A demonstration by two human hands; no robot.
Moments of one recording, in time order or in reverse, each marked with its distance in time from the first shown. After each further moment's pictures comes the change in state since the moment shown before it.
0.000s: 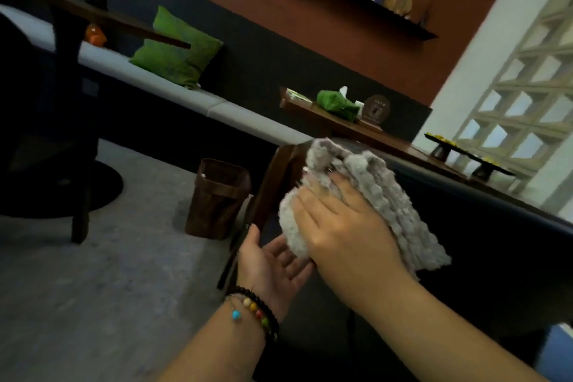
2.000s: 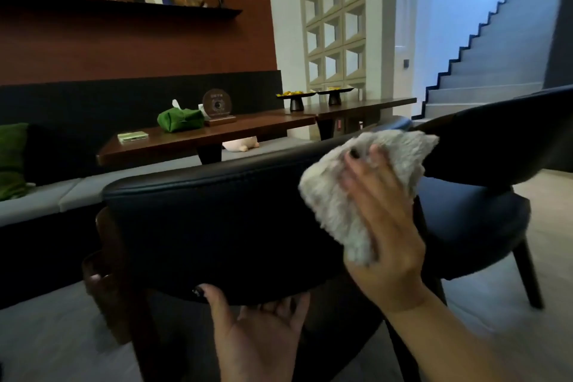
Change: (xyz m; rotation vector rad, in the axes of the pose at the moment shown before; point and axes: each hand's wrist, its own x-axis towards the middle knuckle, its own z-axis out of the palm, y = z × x) left_hand -0.005 -0.110 0.022 0.078 -0.239 -0.171; right_hand -0.160 0.052 0.056 0.297 0.940 0.750
